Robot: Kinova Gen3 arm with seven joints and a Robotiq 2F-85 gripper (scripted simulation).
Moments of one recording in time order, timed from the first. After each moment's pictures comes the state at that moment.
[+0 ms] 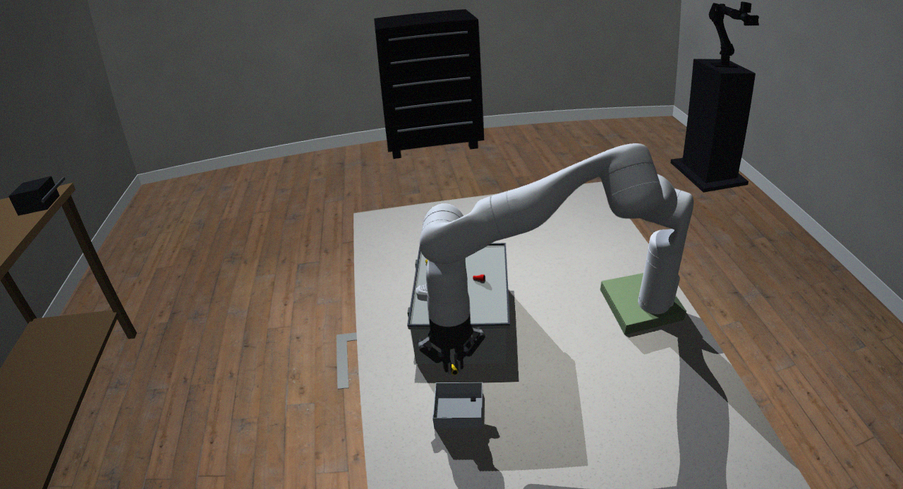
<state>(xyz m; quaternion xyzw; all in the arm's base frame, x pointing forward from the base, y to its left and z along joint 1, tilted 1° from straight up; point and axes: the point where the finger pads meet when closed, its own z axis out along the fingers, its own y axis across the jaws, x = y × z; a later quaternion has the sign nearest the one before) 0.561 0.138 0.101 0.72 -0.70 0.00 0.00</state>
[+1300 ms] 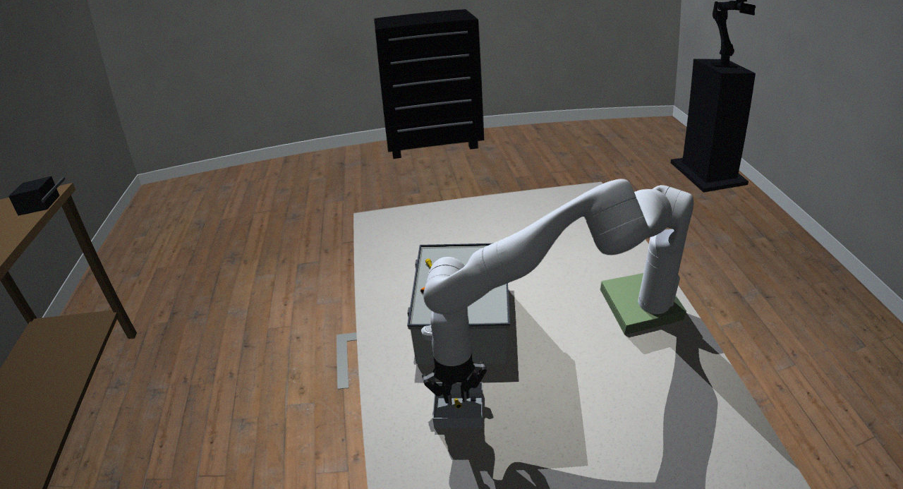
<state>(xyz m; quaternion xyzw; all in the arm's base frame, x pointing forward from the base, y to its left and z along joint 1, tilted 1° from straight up) 0.560 0.135 -0.006 0.72 -0.70 0.00 0.01</state>
